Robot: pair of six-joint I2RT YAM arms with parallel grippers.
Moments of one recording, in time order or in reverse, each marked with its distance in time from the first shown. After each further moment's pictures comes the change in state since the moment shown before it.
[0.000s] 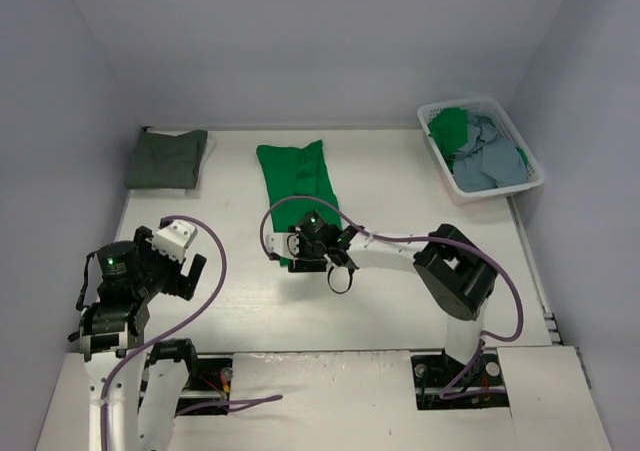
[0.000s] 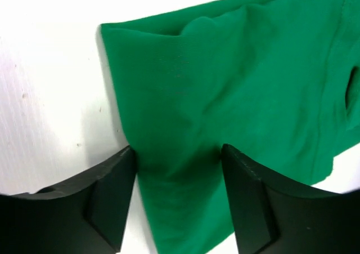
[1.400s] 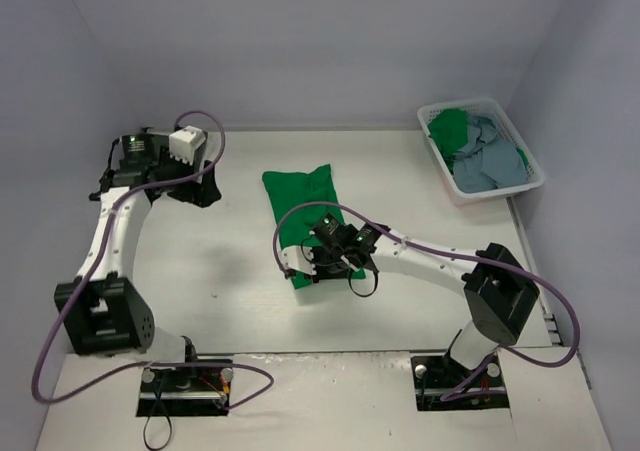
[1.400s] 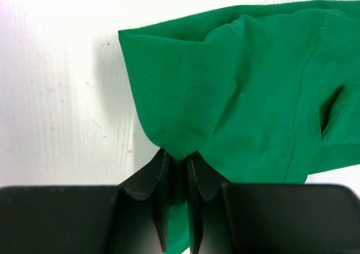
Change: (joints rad) left arm 0.000 0.862 0.459 0.213 0.216 -0.109; right arm 0.024 -0.237 -0.009 -0.394 -0.200 -0.030
